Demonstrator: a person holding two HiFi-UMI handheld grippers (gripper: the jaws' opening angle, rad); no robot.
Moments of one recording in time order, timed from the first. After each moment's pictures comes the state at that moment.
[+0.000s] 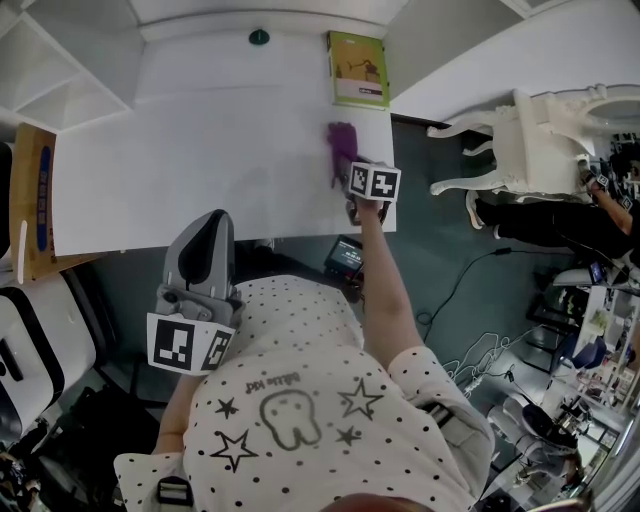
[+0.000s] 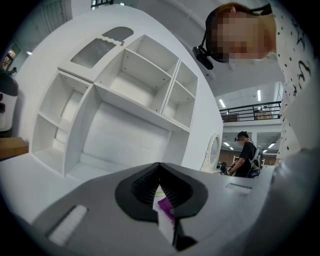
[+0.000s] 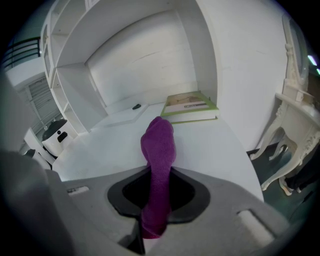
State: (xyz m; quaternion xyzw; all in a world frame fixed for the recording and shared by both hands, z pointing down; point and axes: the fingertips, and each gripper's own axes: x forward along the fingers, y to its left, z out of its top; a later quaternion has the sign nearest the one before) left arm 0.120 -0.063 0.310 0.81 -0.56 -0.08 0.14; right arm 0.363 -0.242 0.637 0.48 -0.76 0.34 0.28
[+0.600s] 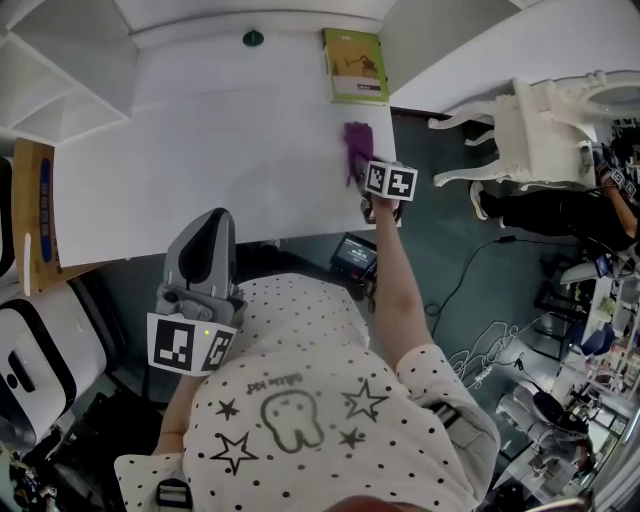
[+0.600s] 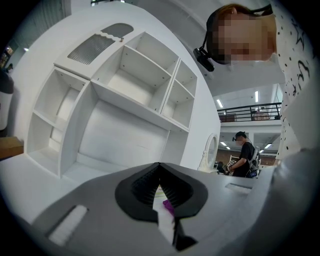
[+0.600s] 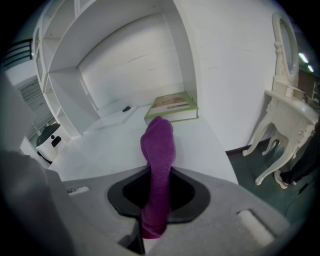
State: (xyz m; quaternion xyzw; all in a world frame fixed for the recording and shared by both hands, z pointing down) left arm 0.118 -0.076 0.303 0.82 -0.55 -0.07 0.14; right arm 0.403 -0.240 0.638 0.51 -0.73 0.36 0.27
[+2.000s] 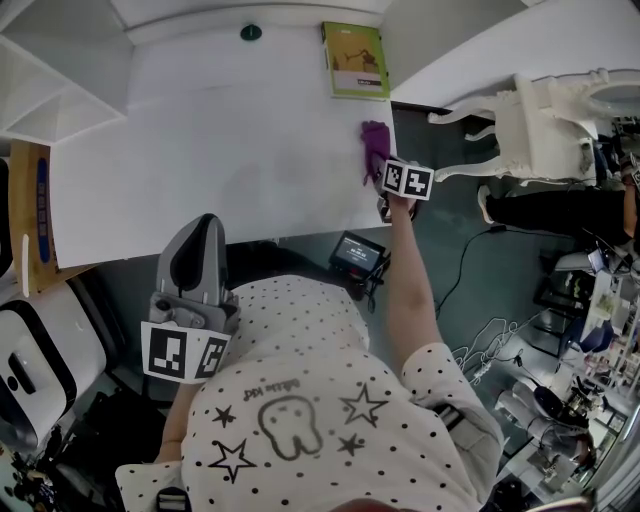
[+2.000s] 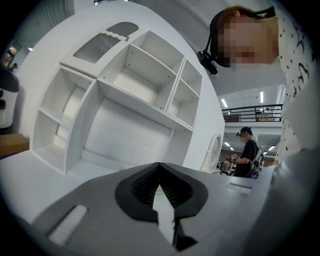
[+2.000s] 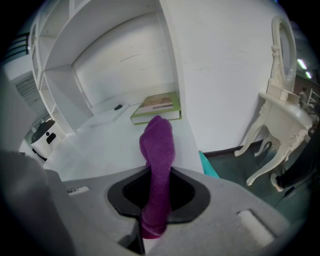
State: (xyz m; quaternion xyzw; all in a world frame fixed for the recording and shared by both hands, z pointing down) left arm 0.104 -0.071 0.313 0.81 -0.56 -0.07 0.16; right arm 0.449 -0.241 0.639 0.53 -0.72 0.35 0.29
